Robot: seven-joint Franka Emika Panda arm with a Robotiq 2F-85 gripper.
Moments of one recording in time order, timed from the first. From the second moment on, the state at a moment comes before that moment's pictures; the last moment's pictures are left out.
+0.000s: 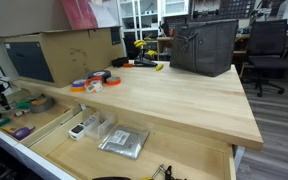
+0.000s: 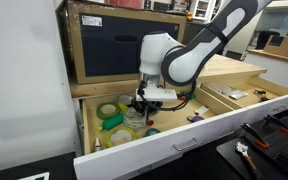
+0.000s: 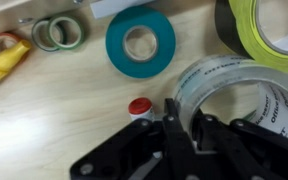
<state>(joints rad) 0.75 0.68 0.10 -1.87 -0.12 2.56 1.20</state>
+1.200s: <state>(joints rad) 0.46 0.14 0.20 -2.35 -0.06 2.39 0.99</state>
